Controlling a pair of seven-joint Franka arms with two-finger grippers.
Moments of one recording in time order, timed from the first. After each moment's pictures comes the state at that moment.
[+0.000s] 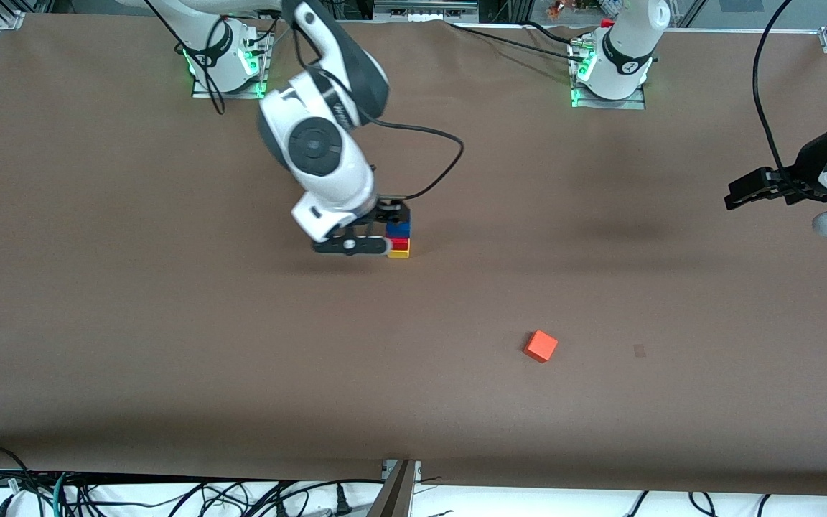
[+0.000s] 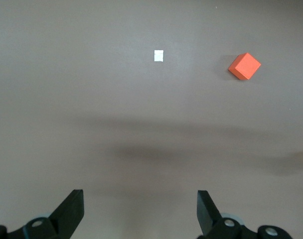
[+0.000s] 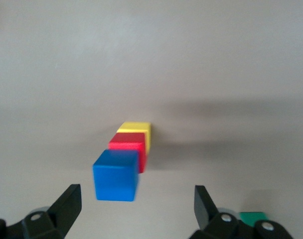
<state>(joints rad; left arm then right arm) 0.13 0.11 -0.13 -1.52 -0.01 1.54 -0.13 0.72 0.52 -0.13 -1.41 0.20 1.88 0.61</state>
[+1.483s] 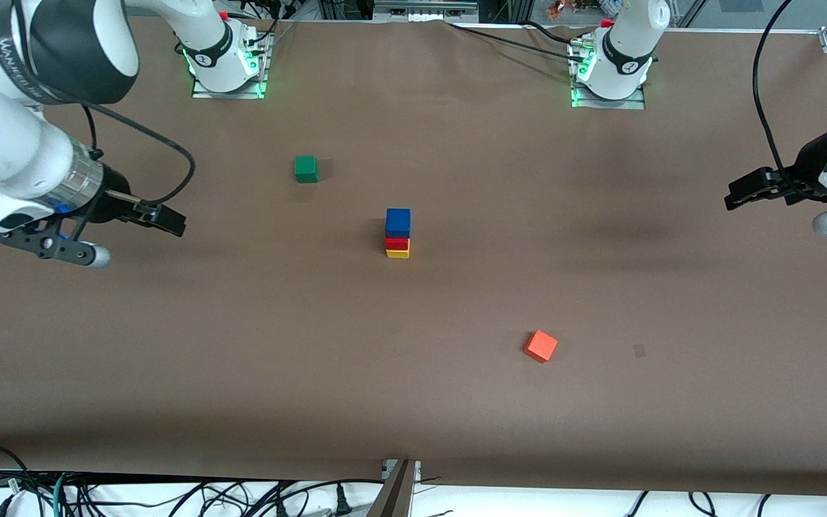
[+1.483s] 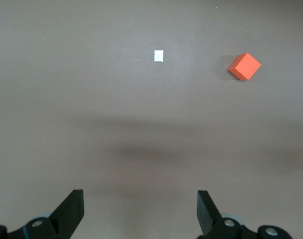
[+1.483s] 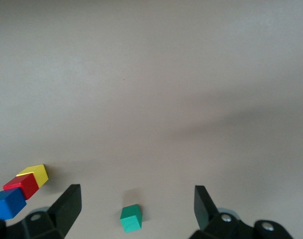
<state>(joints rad) 0.13 0.11 -0.13 -1.52 -0.01 1.54 -0.13 0.71 0.30 -0.63 -1.42 0.20 1.59 0.34</state>
